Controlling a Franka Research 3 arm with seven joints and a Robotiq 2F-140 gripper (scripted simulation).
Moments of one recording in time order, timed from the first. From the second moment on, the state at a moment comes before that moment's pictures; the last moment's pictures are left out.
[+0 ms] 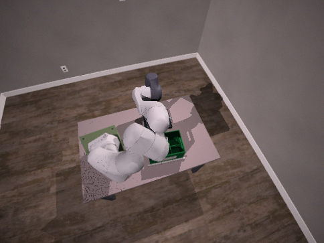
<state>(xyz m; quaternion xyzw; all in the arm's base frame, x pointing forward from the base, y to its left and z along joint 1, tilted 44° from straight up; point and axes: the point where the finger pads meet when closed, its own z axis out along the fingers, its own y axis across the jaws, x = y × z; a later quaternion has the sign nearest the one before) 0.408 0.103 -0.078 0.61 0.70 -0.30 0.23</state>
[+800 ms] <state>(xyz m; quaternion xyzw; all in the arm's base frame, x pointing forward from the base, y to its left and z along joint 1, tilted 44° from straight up) 0.408 0.102 -0.078 0.57 0.73 -0.31 0.21</state>
